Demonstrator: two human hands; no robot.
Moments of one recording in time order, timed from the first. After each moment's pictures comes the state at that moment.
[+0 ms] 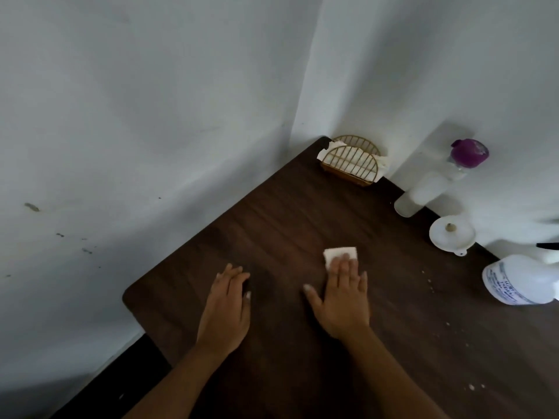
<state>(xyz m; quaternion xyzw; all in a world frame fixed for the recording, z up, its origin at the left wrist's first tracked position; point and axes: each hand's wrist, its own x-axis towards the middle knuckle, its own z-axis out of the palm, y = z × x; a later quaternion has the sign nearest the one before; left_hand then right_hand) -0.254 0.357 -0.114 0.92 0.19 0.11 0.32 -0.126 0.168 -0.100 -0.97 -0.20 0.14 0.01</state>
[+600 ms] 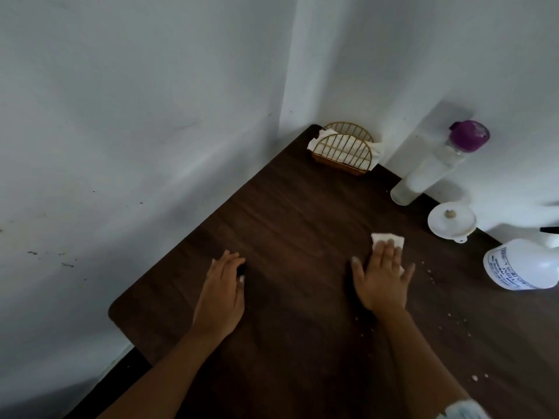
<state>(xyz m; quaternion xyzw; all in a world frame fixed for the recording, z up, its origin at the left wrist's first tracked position) -0.221 0.374 -0.108 0.91 0.18 0.10 0.35 -0.066 0.124 -0.100 -0.99 -0.04 0.15 0.01</state>
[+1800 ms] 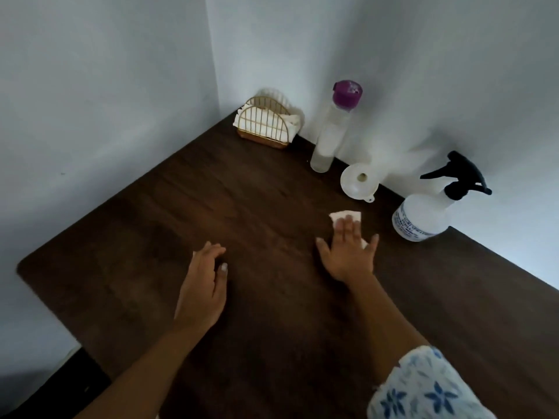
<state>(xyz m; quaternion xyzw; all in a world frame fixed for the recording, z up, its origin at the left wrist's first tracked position) -0.226 0.209 -0.083 0.88 0.21 0.14 0.40 -0.049 -0.005 -0.094 -0.98 -0.11 0.17 0.00</state>
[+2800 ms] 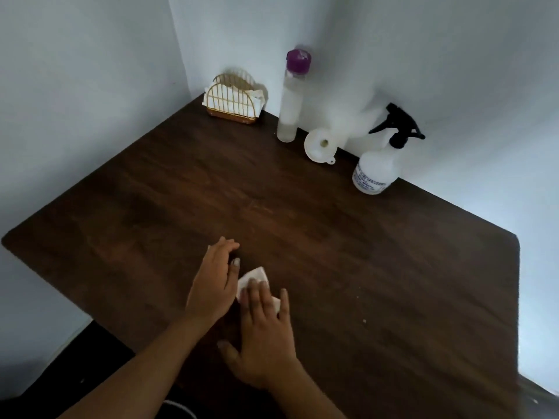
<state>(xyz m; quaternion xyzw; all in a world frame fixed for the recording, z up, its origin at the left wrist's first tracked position) -0.271 0.136 -0.087 0.90 0.13 0.11 0.41 -0.302 -0.004 -0.109 -0.93 -0.32 0.18 0.03</state>
